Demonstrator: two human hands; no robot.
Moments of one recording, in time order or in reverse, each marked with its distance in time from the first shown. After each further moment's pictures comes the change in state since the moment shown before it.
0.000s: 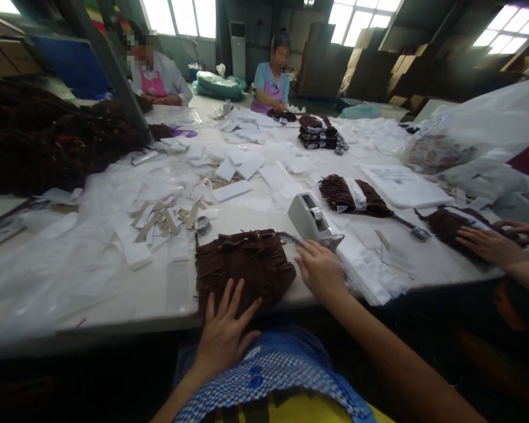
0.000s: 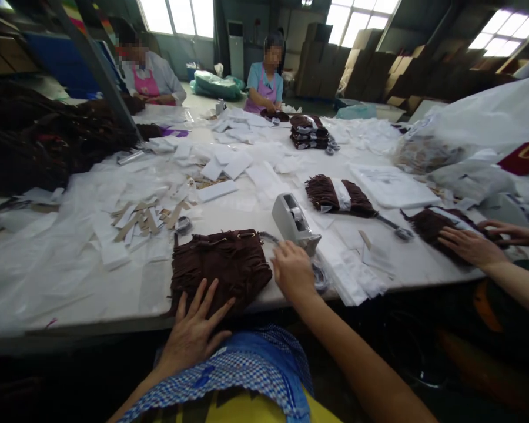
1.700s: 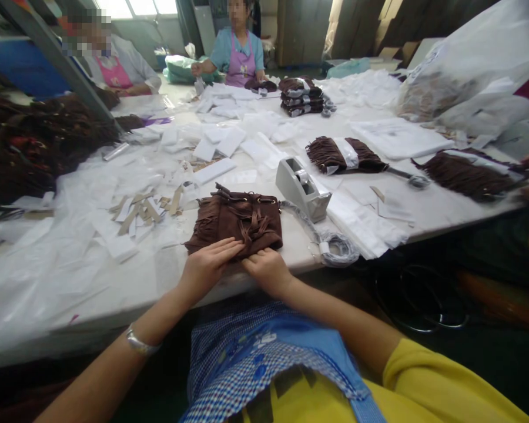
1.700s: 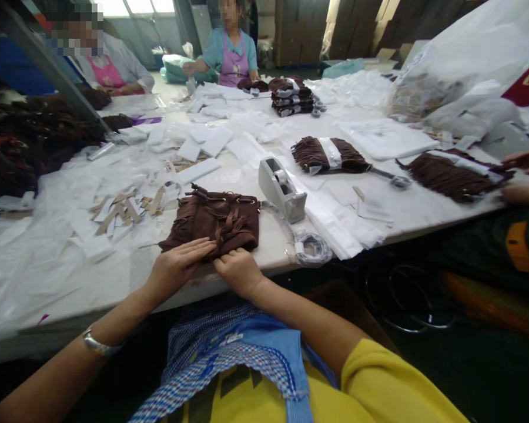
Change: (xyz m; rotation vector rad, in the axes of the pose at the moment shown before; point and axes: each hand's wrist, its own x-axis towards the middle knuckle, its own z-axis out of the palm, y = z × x) left_hand 0.074 -0.060 -0.015 -0.262 0.010 0.248; right_hand -0.036 -0.063 0.065 0.042 -0.153 -0.284
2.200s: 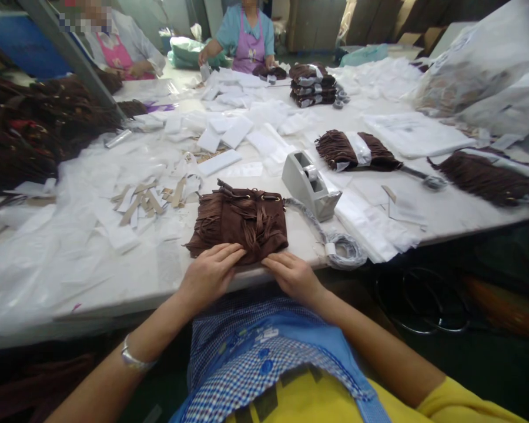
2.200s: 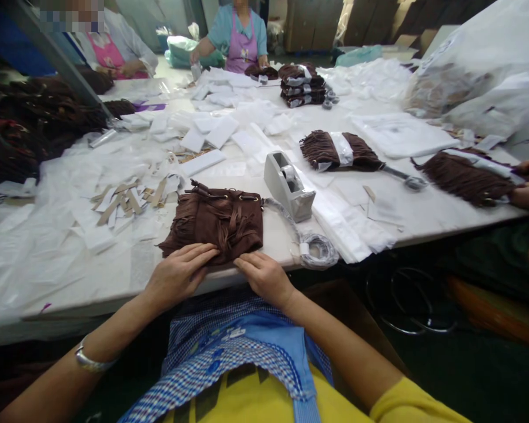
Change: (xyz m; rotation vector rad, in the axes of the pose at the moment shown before) left_hand -0.014 0.020 0.000 0.097 -0.138 -0.086; right_hand -0.056 0.021 -0.017 0.358 0.229 -0.020
